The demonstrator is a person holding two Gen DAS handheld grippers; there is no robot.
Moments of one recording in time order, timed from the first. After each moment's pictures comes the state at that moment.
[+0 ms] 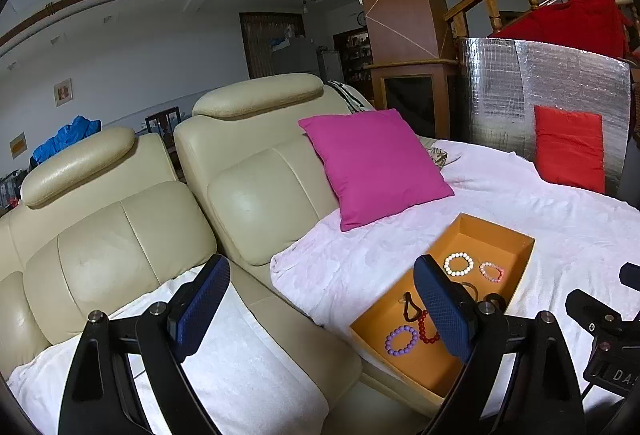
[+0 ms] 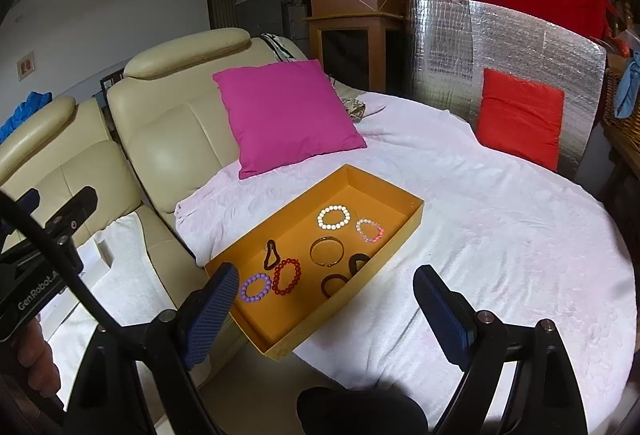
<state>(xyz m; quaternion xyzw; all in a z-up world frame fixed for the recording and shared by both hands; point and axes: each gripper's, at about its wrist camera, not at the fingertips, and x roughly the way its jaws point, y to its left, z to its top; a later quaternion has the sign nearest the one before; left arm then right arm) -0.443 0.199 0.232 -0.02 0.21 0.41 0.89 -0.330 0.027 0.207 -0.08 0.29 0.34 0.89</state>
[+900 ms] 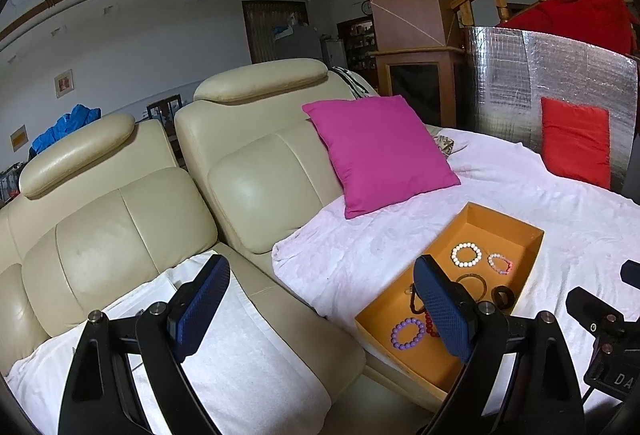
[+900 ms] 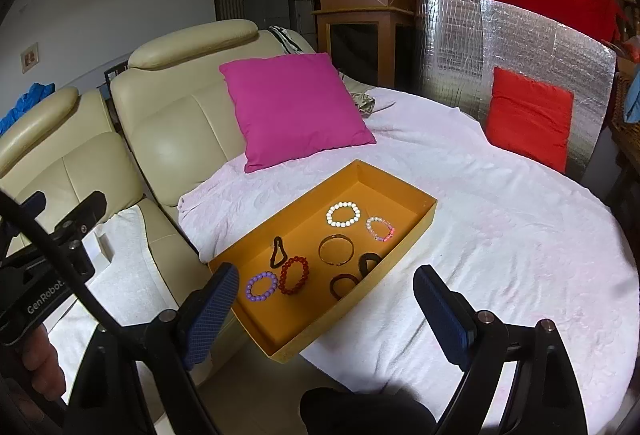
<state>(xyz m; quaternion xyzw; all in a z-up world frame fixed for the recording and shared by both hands) -0.438 0.215 0.219 -0.03 0.23 0.41 0.88 -0.327 0.043 0.198 -0.10 0.30 0.35 0.88</state>
